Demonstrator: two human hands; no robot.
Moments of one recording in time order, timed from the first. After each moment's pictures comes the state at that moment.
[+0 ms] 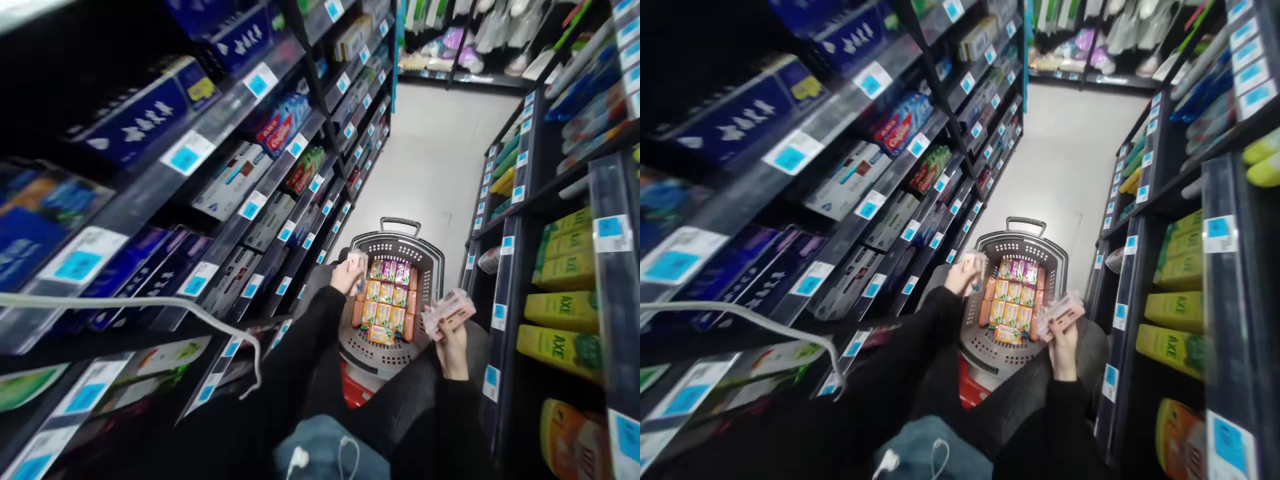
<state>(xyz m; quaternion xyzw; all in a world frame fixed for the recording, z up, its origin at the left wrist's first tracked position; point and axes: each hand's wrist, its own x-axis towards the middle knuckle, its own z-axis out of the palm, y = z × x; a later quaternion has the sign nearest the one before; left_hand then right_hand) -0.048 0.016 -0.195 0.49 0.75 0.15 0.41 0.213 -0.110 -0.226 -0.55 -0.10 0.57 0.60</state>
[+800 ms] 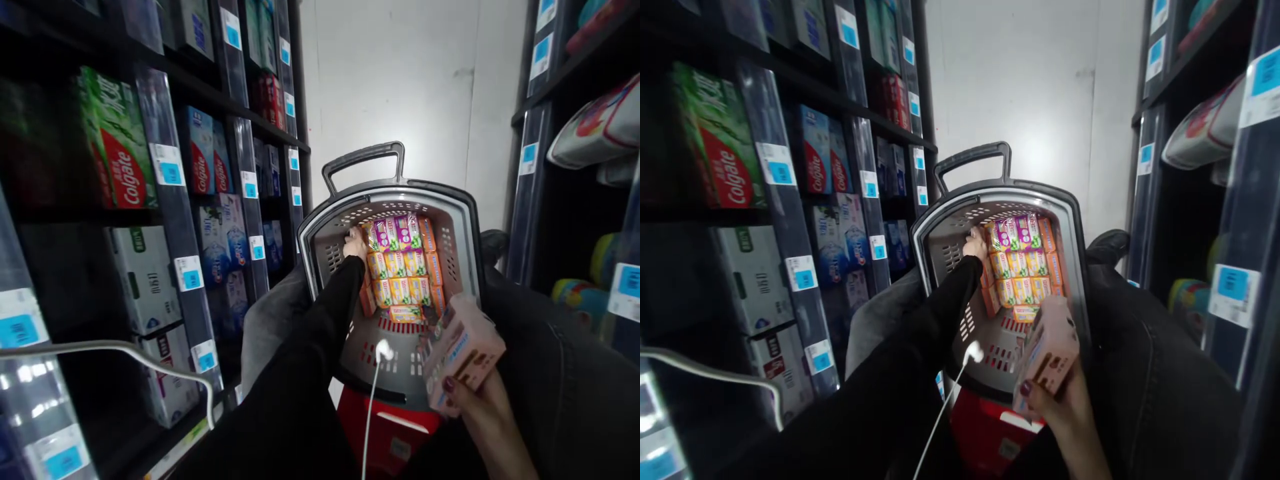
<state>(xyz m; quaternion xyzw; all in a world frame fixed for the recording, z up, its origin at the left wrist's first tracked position) 0.014 0.105 -0.498 0.63 0.67 -0.36 0.15 0.201 -0.109 -0.256 -0.63 0.10 0.67 0.38</state>
